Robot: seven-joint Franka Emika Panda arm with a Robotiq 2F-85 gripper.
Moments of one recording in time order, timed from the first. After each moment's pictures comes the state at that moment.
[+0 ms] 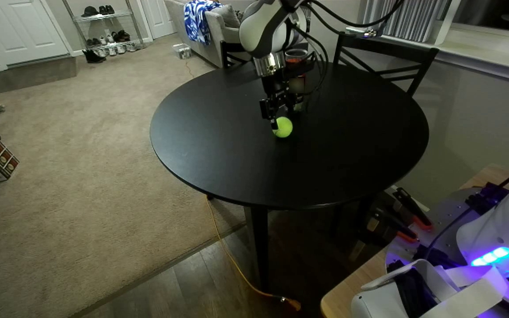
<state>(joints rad) 0.10 0.67 0.06 -1.67 -0.03 1.98 -0.08</state>
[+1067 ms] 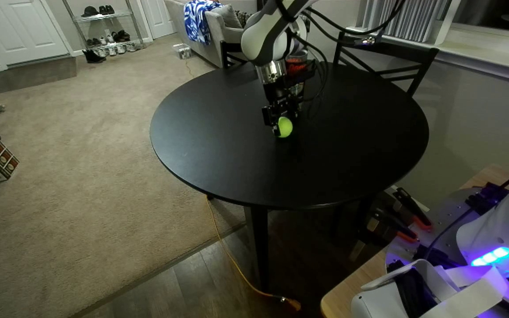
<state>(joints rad) 0.09 0.71 0.07 -1.66 -0.03 1.98 -0.08</state>
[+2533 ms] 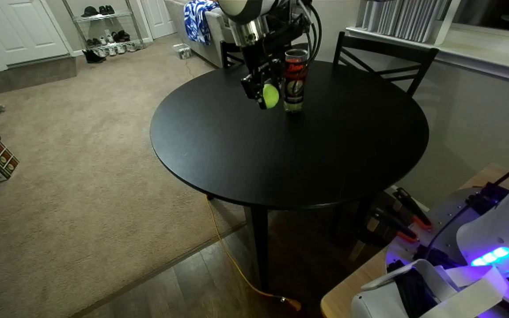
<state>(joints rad) 0.23 0.44 0.07 -1.76 -0.14 1.95 0.13</state>
